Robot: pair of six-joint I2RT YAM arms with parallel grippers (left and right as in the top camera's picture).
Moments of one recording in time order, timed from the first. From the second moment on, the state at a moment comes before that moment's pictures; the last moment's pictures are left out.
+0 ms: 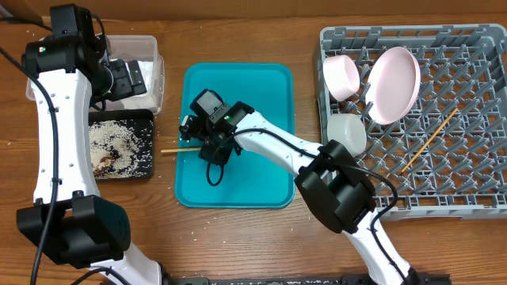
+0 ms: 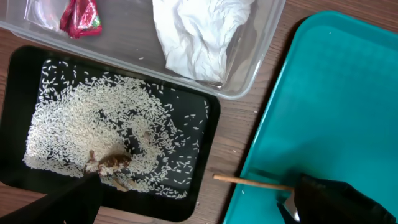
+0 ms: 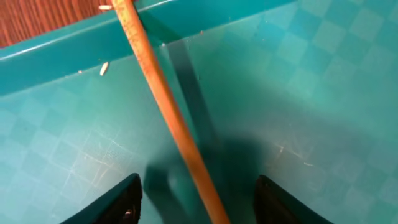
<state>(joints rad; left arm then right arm) 0.18 1.83 1.89 -1.28 -0.01 -0.15 0.81 2.35 1.87 -0.76 -0.19 -0.40</state>
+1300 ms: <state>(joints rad) 0.18 1.83 1.89 -1.28 -0.01 -0.15 0.68 2.32 2.20 -1.27 -0.19 0.20</state>
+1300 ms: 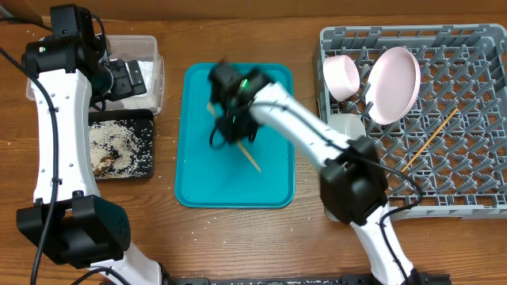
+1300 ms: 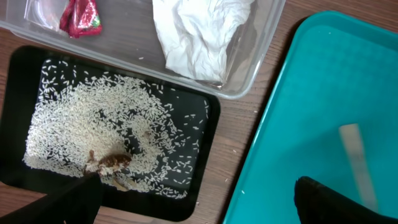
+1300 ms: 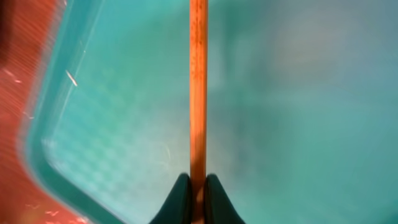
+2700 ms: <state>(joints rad) 0.18 1.83 1.89 -1.28 -0.01 -0.15 -0.32 2.09 2.09 -1.55 0.21 0.62</state>
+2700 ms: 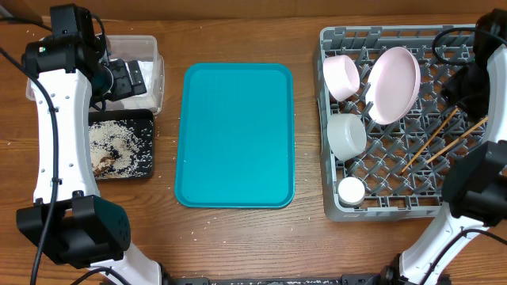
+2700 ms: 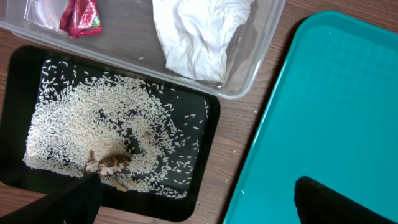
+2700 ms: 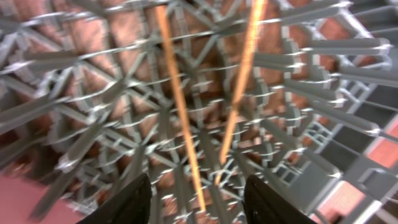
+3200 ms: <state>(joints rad) 0.18 1.83 1.89 -1.28 -0.01 -0.15 -0.11 1.49 2.08 -1.63 -0.18 0.36</state>
